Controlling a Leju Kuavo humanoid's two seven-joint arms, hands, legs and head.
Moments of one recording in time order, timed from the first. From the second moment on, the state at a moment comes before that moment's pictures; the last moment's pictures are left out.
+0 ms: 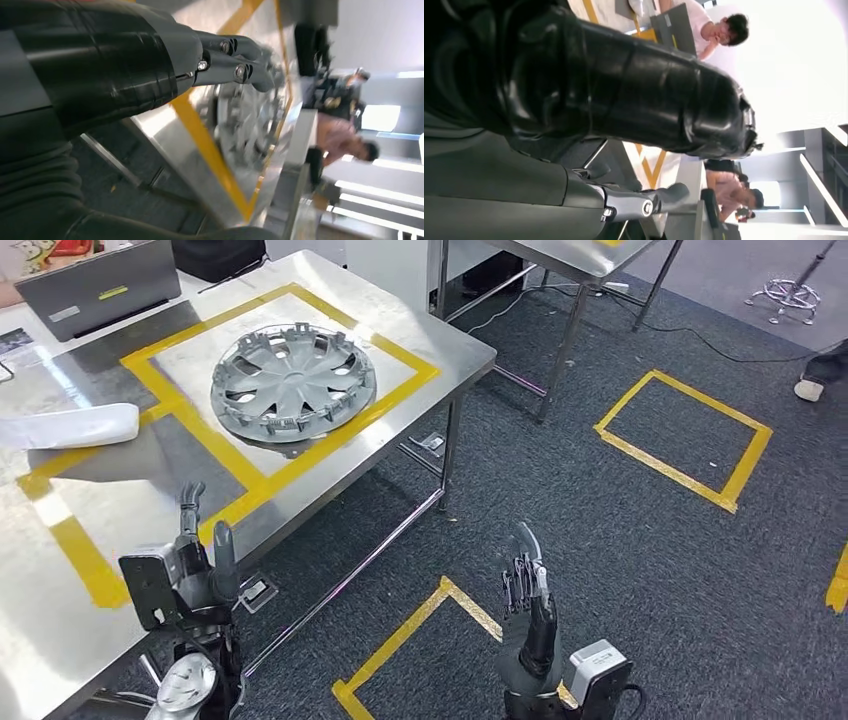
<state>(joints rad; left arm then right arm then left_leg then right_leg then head) 0.00 0.06 -0.62 -1.73 0.34 0.54 -0.25 -0.11 -0.07 0.74 -1.80 -0.02 -0.54 -0.30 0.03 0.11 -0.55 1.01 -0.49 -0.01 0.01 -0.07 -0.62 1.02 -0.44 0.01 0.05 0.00</state>
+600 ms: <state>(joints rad) 0.00 0.09 -0.64 -1.74 0.32 0.58 -0.34 -0.11 -0.07 0.74 -1.79 -0.08 -0.55 -0.33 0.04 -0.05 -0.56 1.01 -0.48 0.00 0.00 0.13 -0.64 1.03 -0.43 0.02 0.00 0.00</state>
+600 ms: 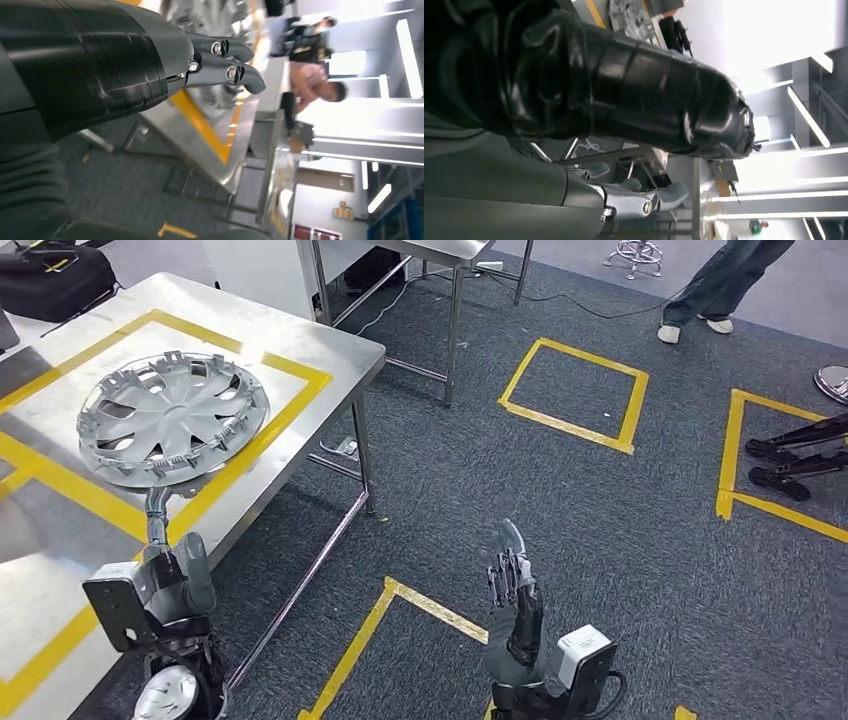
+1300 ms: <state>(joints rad) 0.02 0.06 -0.63 -1.77 0.12 0.69 -0.59 -0.14 -0.06 0.74 -1.75 -0.22 -0.57 -0.40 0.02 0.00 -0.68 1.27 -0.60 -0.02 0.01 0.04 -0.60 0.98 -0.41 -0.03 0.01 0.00</state>
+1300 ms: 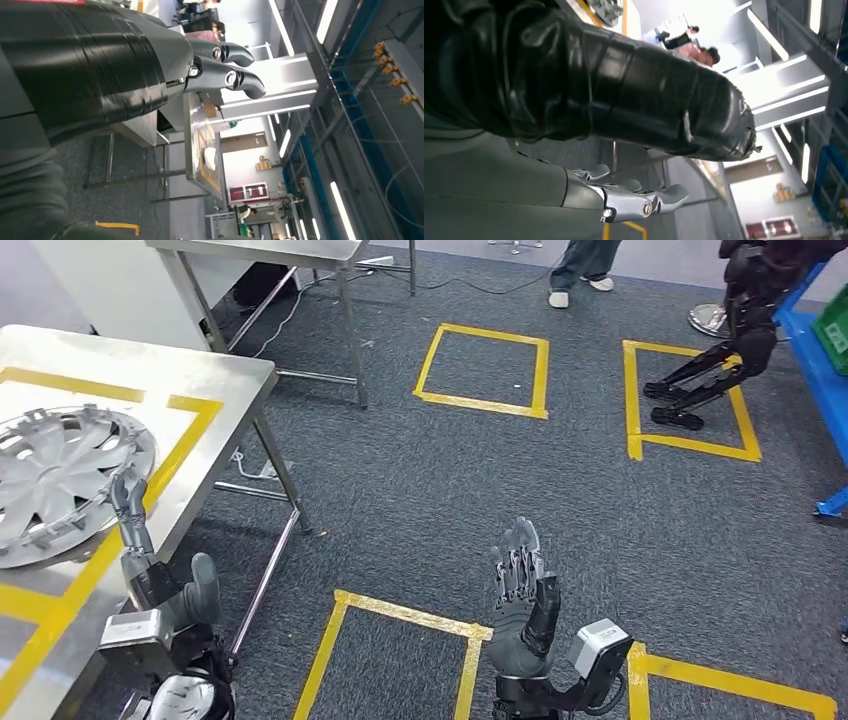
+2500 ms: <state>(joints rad) 0.01 0.03 -0.62 -1.74 0.10 0.69 -0.61 -0.16 -0.03 0.74 -1.66 -0.17 -0.62 -0.42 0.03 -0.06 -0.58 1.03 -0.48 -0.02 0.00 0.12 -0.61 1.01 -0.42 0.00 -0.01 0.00</state>
